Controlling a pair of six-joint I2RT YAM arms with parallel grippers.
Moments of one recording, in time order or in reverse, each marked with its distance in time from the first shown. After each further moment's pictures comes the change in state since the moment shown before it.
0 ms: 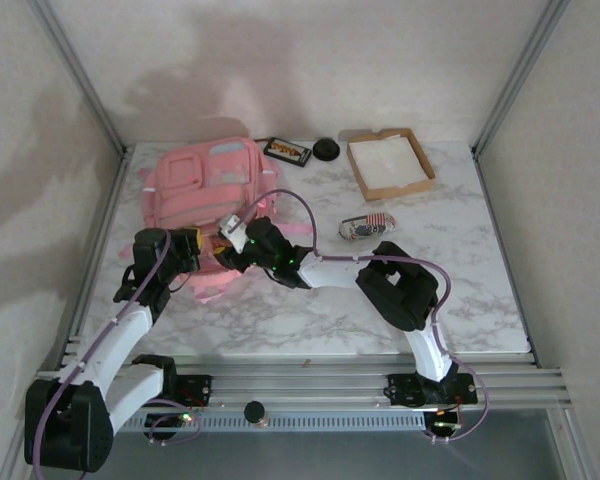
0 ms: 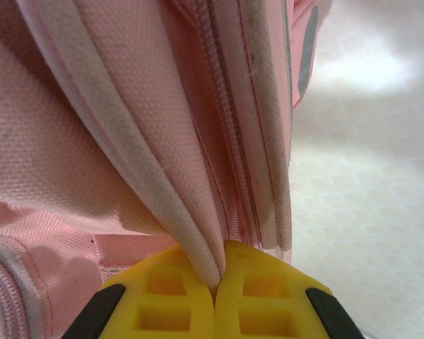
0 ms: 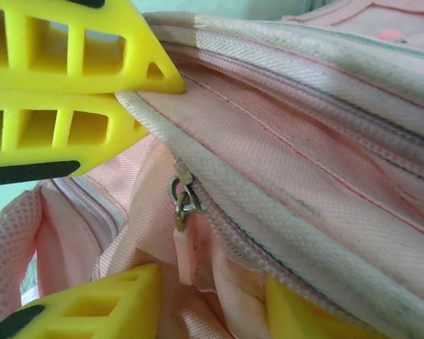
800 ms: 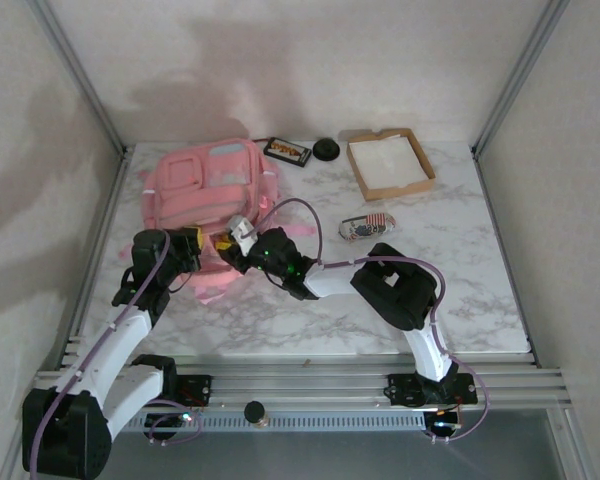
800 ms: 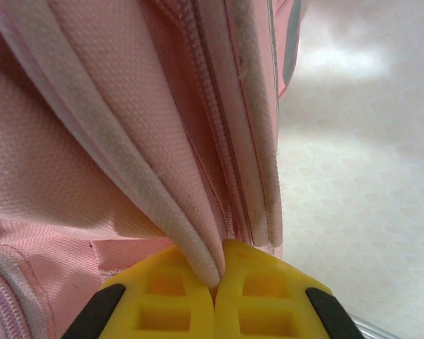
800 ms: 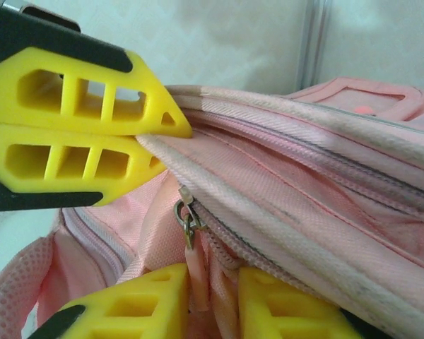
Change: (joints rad) left arm -0.016 -0.043 0.000 -0.007 0.001 -0.008; right arm -0.001 0.005 -0.151 0.389 -0.002 0.057
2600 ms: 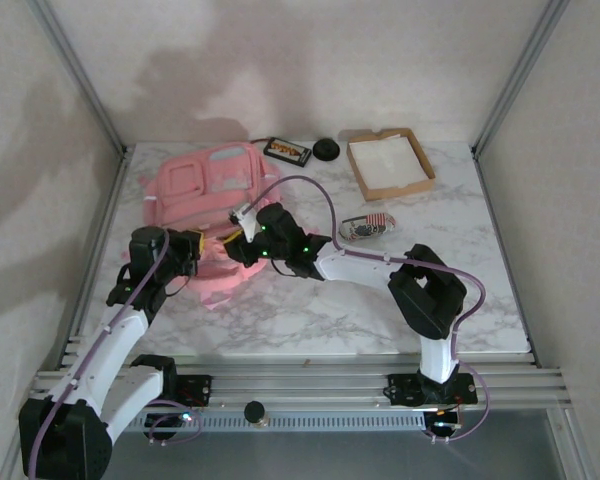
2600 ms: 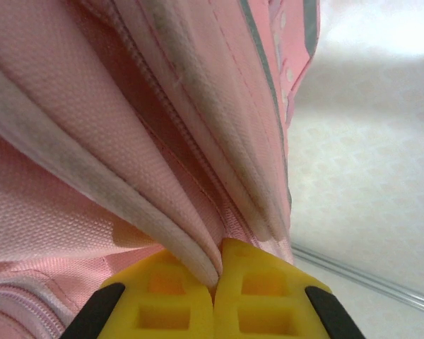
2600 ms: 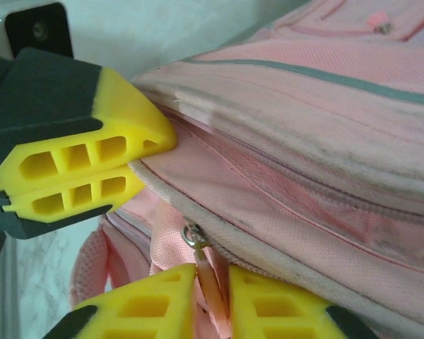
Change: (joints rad) left arm 0.011 -0.027 0.068 -0.181 0.052 0.172; right arm -0.041 -0.176 0.150 -0.637 -0.122 0.211
